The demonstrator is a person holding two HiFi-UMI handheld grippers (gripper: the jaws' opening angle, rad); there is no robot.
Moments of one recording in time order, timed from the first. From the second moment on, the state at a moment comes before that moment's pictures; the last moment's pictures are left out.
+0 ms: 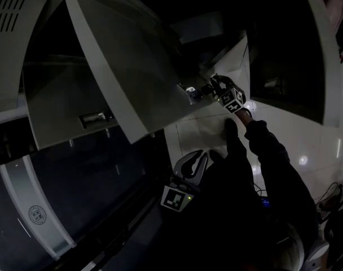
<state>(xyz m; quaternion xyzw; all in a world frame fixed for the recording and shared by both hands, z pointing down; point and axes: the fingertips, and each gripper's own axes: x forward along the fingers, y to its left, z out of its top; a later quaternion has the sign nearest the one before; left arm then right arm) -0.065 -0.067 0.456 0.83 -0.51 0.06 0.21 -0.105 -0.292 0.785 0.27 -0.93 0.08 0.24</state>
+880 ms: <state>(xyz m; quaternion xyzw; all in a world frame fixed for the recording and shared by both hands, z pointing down) -0.076 0.162 0.439 0.86 -0.48 0.00 0.16 -0.008 0.005 0.595 0.35 -0.92 0.10 0.13</state>
